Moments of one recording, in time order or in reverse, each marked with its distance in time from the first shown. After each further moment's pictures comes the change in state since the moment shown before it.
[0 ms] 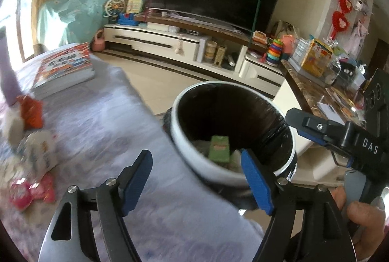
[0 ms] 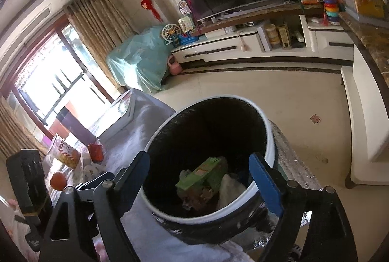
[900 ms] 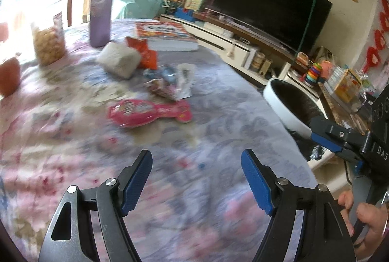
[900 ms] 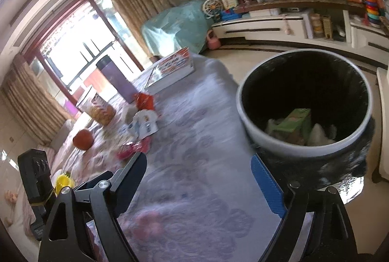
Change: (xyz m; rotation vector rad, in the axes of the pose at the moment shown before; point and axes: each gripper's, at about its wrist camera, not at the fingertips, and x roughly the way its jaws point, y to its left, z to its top) left arm -0.126 0.079 -0.099 -0.217 -0.029 0.156; right arm 0.020 0.104 -0.072 -0.134 0.130 0.157
